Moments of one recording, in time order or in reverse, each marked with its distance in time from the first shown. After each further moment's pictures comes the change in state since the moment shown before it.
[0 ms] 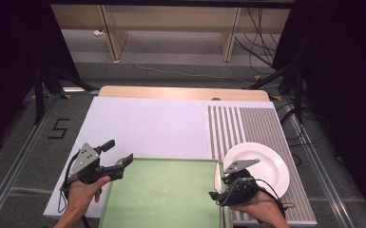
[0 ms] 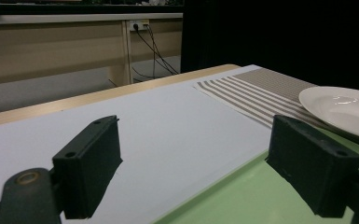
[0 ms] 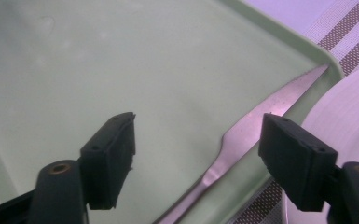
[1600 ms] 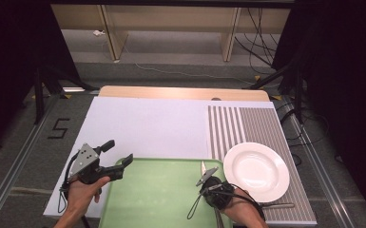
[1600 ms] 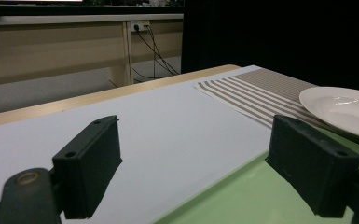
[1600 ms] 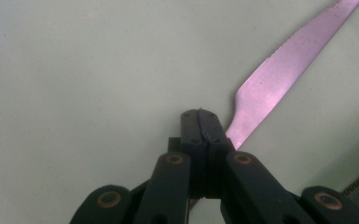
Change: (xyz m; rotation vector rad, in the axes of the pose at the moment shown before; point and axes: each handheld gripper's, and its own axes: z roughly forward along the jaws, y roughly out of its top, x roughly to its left) left arm 0.000 -0.001 -0.002 -0.007 0.002 0.000; right arm 0.040 0.014 0.053 0.321 -0.155 -0.192
